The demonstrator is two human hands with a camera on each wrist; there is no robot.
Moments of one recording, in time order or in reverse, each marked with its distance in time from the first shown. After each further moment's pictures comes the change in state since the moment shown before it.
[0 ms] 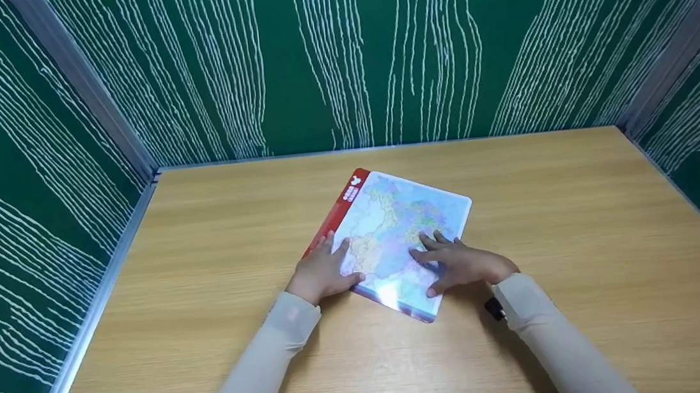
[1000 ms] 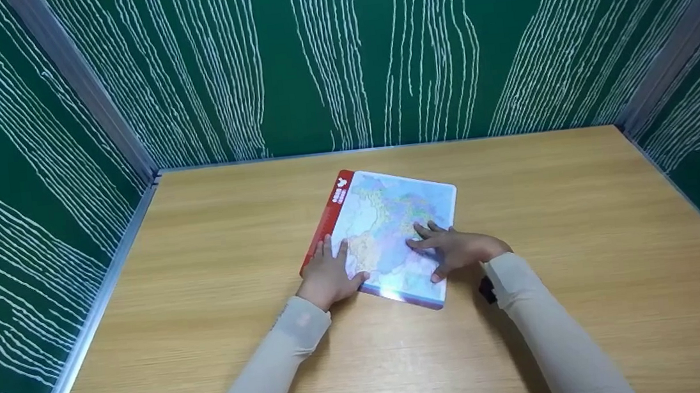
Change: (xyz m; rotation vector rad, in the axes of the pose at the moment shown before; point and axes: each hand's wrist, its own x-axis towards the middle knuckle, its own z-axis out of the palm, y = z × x) left_hand 0.001 0.019 0.008 0.055 0.018 -0.132; right_hand 0.018 0.010 -0.019 -0.002 -0.048 0.086
